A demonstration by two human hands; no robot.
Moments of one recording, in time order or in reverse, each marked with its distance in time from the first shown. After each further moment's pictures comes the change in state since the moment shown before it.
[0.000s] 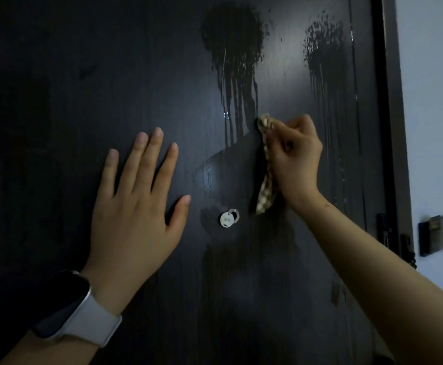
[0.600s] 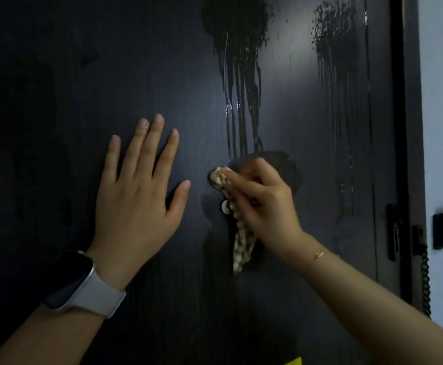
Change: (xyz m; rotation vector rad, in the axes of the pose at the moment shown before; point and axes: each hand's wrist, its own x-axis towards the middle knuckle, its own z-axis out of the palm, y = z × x) left_hand 0.000 0.000 -0.001 0.010 0.015 0.007; right_hand -0.077 -0.018 -0.006 0.087 -0.302 -0.322
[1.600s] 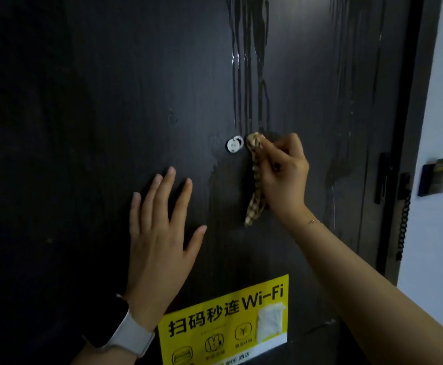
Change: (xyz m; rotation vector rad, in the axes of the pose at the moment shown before) left_hand -0.138 0.044 -0.014 -0.240 -0.192 -0.119; right_hand -0.052 -0.013 -0.005 -0.034 0.172 0.364
